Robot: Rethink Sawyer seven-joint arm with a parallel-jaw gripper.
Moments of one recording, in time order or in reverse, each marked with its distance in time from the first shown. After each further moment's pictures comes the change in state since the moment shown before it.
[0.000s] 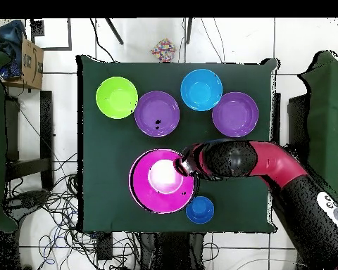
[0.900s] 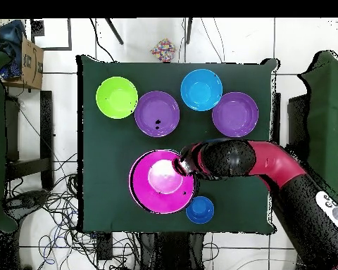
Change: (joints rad) arm 0.007 -0.004 -0.002 0.001 0.009 0.000 0.000
